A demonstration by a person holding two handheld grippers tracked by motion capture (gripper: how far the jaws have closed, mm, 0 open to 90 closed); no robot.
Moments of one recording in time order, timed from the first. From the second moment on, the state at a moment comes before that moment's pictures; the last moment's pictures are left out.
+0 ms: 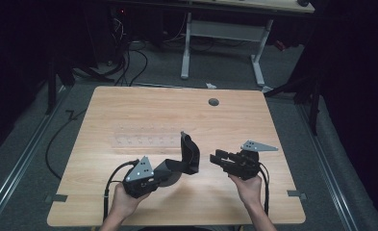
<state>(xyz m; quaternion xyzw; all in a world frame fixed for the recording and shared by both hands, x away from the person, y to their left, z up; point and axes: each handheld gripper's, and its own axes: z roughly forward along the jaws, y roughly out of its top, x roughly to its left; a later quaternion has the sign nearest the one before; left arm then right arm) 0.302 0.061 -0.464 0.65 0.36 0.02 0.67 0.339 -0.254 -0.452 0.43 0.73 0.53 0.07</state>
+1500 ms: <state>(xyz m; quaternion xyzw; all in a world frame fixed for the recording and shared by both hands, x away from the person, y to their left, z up) 0.331 0.112 -0.435 0.56 0.44 0.07 0.70 0.361 -0.292 -0.531 0.54 0.74 0.31 0.24</state>
